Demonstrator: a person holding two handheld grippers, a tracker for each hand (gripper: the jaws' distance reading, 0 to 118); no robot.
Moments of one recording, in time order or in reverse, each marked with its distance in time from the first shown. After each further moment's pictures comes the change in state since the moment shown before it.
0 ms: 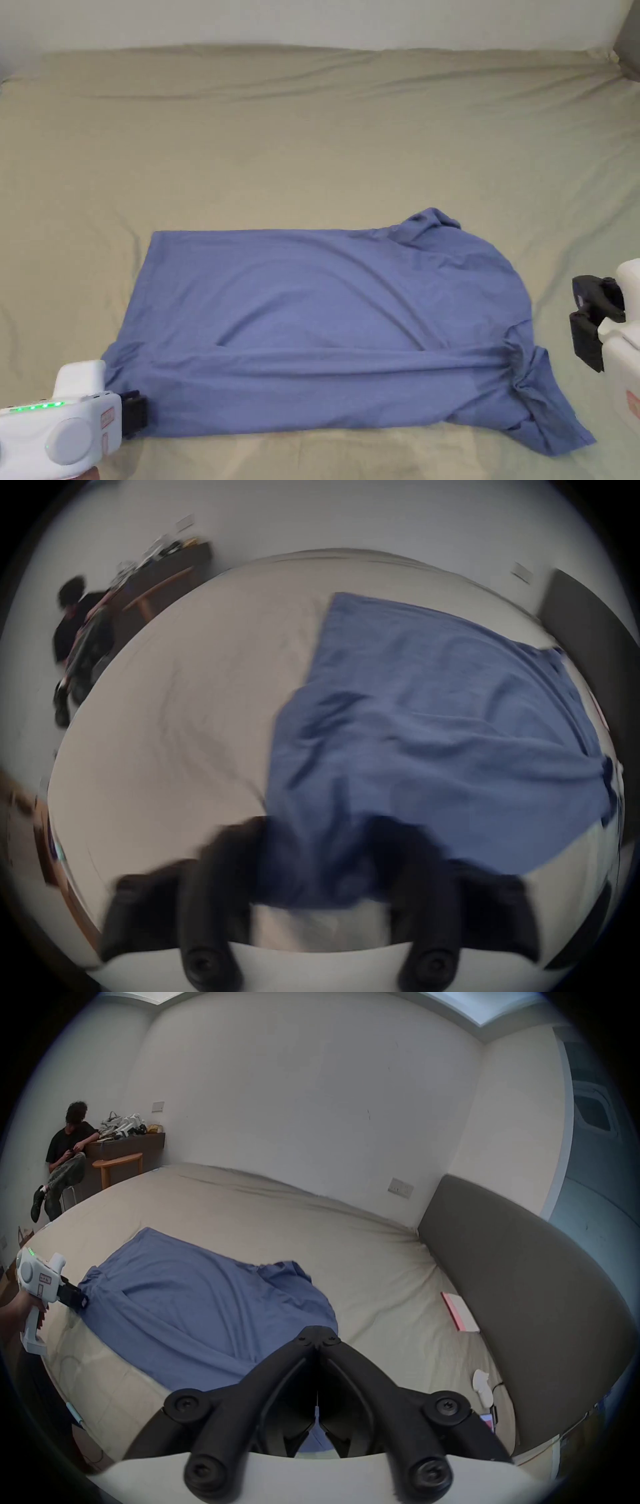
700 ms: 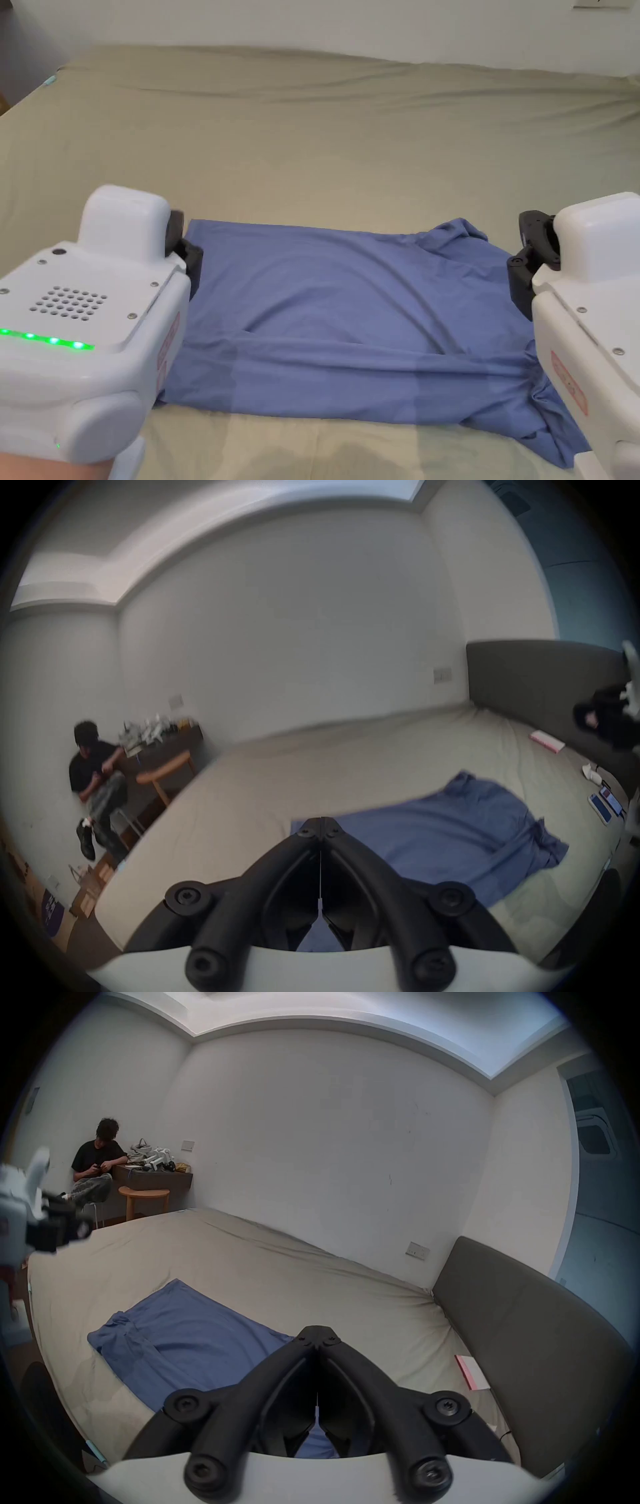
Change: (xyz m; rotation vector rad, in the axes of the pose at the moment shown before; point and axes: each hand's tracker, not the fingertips) left arm 0.077 0.049 0.222 0.646 0.018 -0.193; right arm -0.069 0.059 0.036 0.274 0.046 0.066
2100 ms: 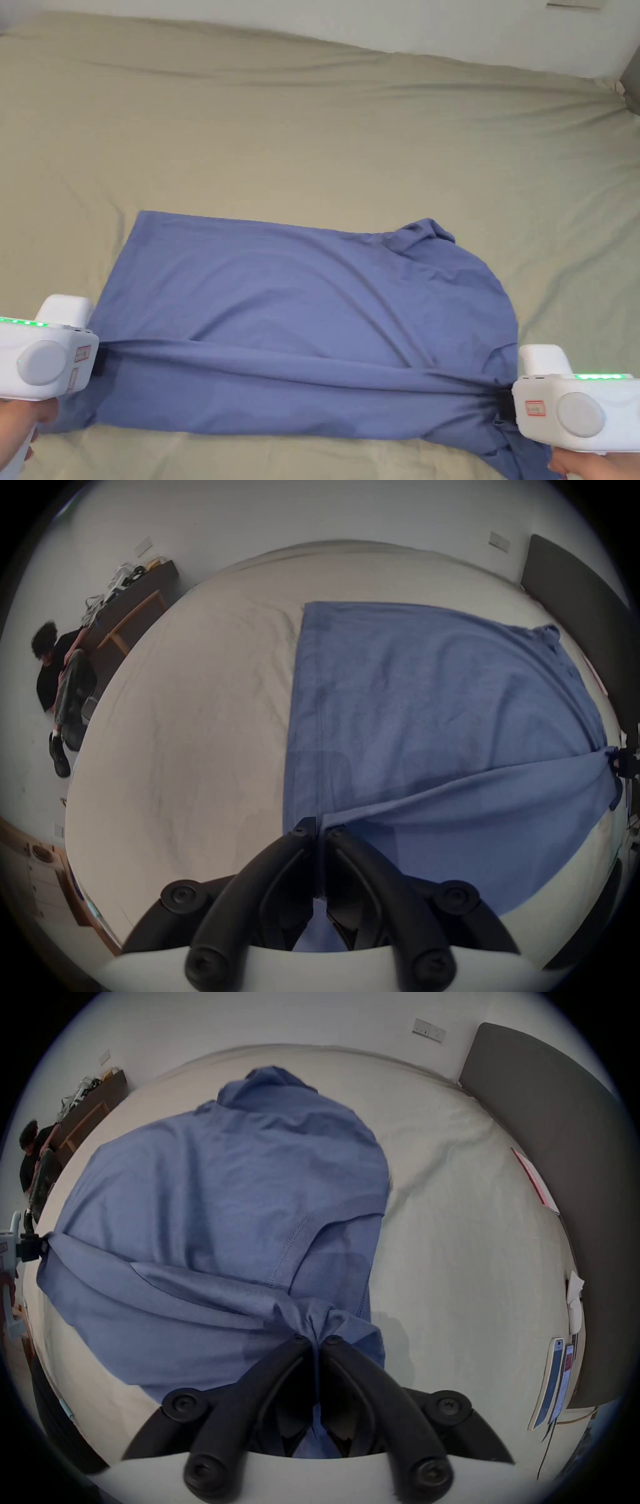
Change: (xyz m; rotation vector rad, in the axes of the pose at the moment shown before) left arm -0.062 -0.152 -0.196 -0.712 -0.034 0.065; right arm 0.071 -0.226 -0.177 -0.845 0.129 -0.244
